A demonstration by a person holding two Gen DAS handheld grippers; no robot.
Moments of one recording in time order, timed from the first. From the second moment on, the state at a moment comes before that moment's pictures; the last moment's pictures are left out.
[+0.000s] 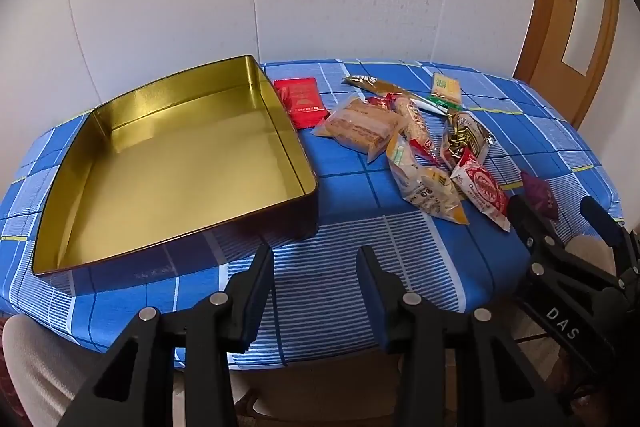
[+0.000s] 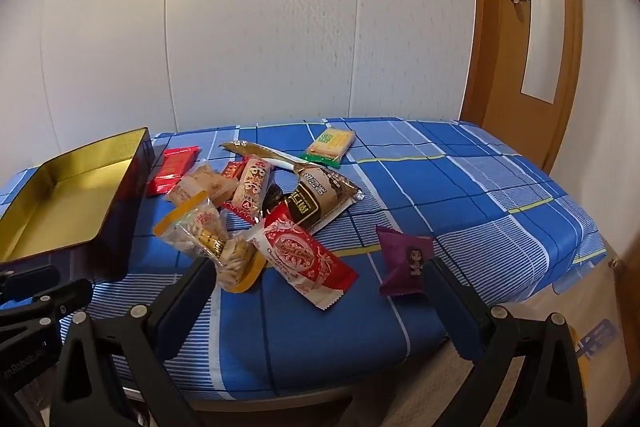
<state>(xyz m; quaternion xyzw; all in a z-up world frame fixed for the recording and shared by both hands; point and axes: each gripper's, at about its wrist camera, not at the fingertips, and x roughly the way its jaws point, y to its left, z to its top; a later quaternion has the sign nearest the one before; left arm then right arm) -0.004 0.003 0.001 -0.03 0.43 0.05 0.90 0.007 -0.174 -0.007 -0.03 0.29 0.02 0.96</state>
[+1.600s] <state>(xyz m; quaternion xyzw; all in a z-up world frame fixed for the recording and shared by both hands) -0.001 0.007 -0.002 -0.03 0.43 0.06 0.90 0.008 -0.169 -0.007 -0.02 0.29 0.02 0.96</state>
